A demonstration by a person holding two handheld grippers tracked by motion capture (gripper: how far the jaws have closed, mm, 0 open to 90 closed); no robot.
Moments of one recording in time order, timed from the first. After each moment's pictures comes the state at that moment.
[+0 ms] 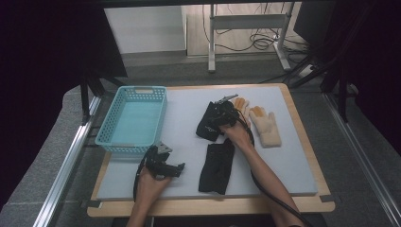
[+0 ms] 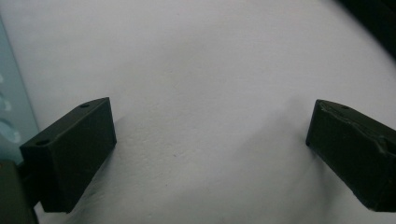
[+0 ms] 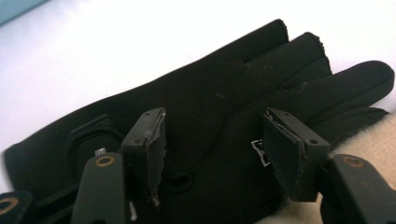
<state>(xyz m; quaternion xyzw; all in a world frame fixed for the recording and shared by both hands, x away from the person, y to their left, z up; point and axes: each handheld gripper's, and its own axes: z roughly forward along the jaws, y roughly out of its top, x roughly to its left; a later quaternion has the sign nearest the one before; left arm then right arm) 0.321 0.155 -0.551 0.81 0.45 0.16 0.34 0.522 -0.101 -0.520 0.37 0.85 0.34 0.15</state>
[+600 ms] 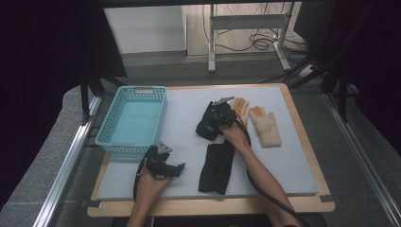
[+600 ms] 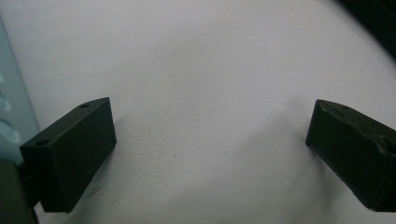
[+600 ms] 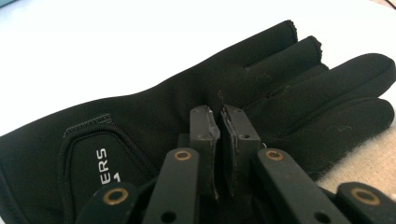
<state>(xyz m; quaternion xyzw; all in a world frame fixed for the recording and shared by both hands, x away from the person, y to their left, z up) 0.321 0.155 -0.551 0.81 0.45 0.16 0.34 0.518 -0.093 -0.524 0.36 0.85 0.34 0.17</state>
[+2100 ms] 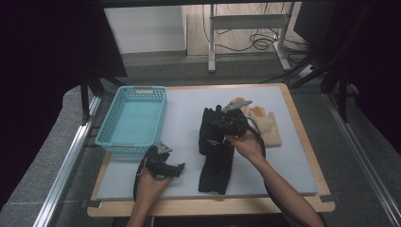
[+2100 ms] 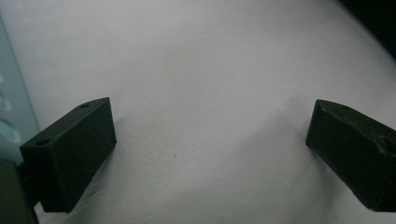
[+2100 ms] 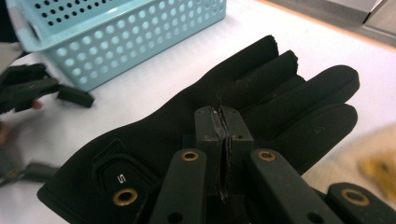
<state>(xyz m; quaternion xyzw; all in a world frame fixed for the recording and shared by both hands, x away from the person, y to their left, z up) 0.321 0.155 -0.550 0.81 0.45 0.16 0.34 0.418 -0.120 -0.443 0.30 0.85 0.42 0.12</state>
